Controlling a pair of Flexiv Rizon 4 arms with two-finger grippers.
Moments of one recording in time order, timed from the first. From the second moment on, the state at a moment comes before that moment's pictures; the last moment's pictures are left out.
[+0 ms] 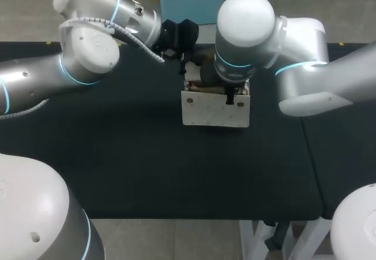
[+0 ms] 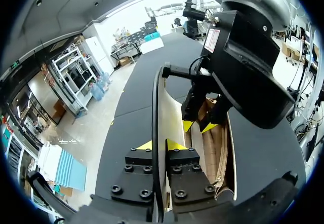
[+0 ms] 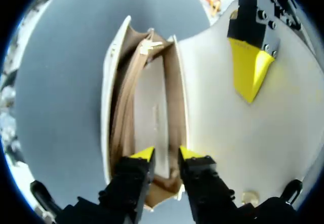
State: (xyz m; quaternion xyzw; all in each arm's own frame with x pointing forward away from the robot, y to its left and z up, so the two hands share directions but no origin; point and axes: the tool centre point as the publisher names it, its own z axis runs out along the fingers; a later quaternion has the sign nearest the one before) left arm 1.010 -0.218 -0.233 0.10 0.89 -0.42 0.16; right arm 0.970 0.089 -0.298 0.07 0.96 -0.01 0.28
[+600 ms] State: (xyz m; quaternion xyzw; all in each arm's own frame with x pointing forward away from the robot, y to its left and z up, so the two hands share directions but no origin) left arm 1.016 -0.217 -0.248 0.08 0.91 -0.39 0.14; right arm 0.926 0.088 -0.237 0.07 0.93 -0.02 0.36
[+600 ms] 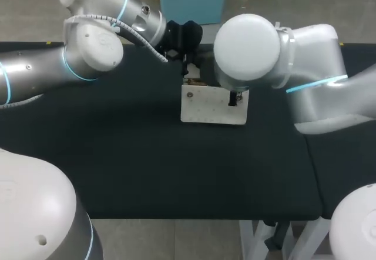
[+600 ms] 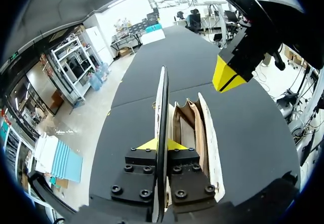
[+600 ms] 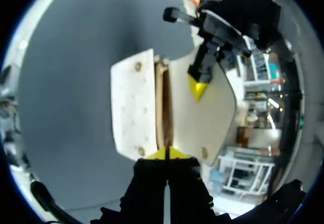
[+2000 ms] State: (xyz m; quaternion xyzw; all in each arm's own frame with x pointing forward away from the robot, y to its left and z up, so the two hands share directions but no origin) left arm 1.056 -0.206 -0.301 0.10 0.90 -0.34 0.24; right arm 0.873 0.103 -0.295 0.08 0.93 0.02 0.35
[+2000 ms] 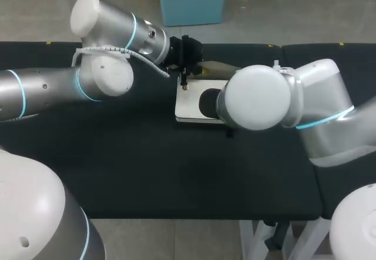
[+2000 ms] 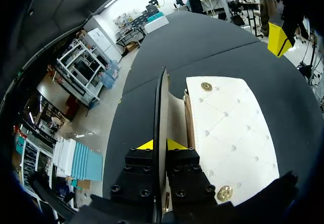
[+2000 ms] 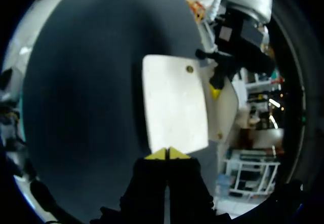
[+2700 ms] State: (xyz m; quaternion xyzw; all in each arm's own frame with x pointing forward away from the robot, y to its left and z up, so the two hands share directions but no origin) left arm 1.045 -0.207 -0.332 0.16 0.90 -0.36 0.20; right arm 0.862 0.117 -0.337 0.10 0.93 0.03 0.36
